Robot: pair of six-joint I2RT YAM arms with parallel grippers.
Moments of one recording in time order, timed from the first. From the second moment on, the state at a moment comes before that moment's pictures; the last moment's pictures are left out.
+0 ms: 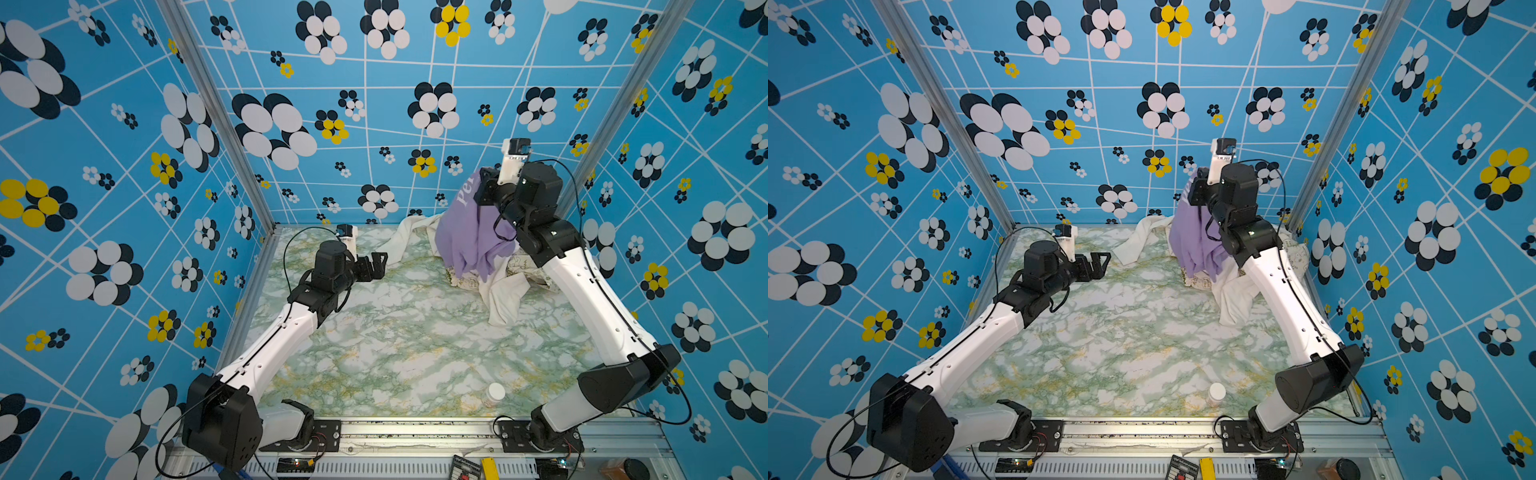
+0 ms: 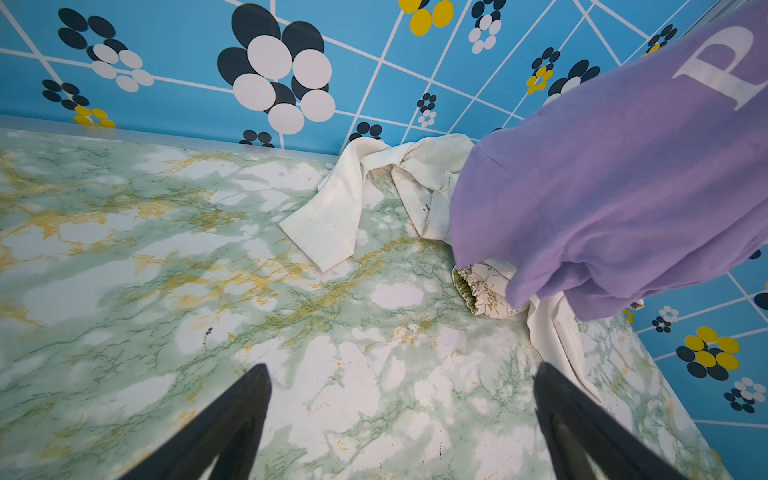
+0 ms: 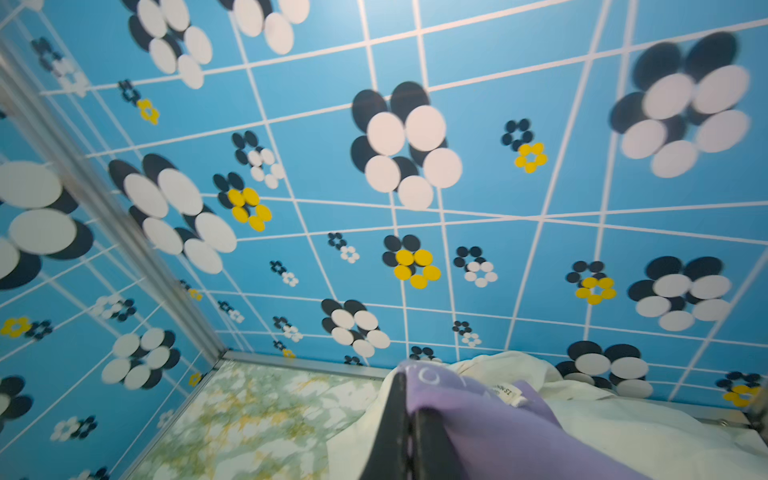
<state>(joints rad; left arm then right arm) -0.37 1.28 1.01 -0.11 0.14 -0.41 0.41 1.61 1.85 -0.31 0.11 0.14</state>
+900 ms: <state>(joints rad) -0.46 1.51 1.27 -0.28 0.14 -0.40 0.49 1.77 1.91 -0.66 -0.01 -0.06</state>
